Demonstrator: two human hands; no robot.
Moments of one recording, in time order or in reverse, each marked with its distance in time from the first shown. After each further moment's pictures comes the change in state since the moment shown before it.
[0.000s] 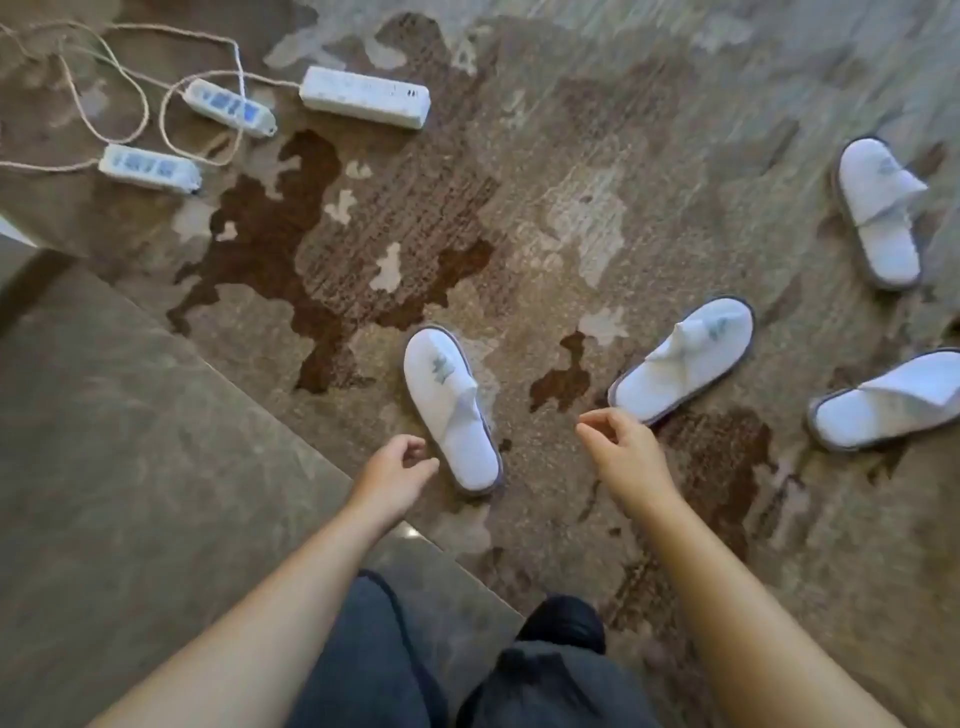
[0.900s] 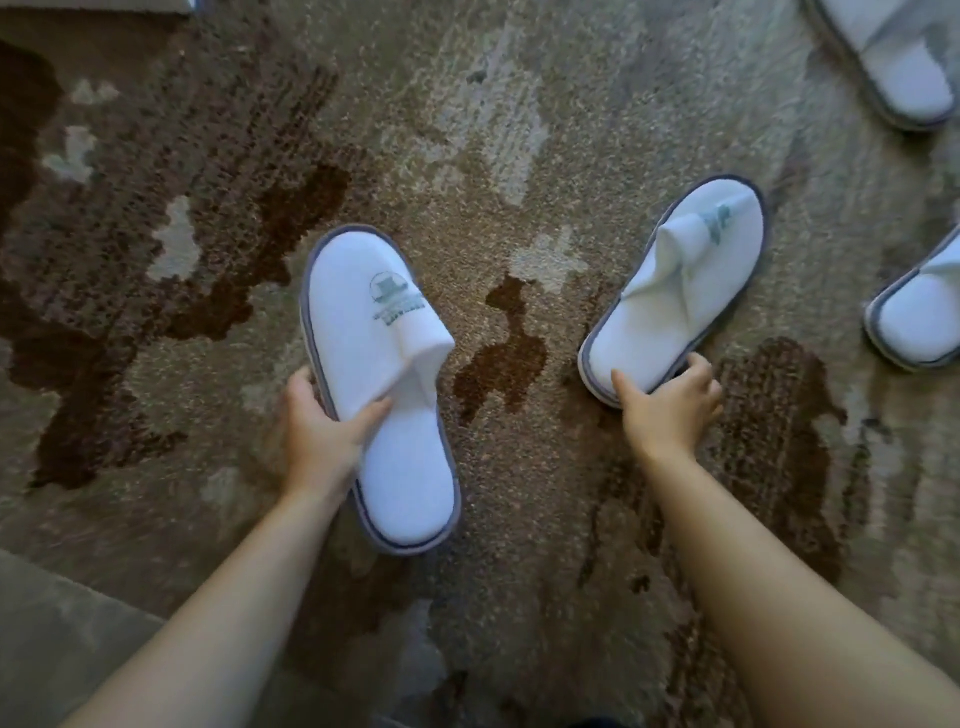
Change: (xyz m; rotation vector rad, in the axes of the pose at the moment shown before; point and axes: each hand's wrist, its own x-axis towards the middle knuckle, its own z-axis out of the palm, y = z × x) left_hand 0.197 -0.017 0.117 -0.273 0.227 0.377; right_hand 0.196 0.186 0.027 0.020 0.744 0.290
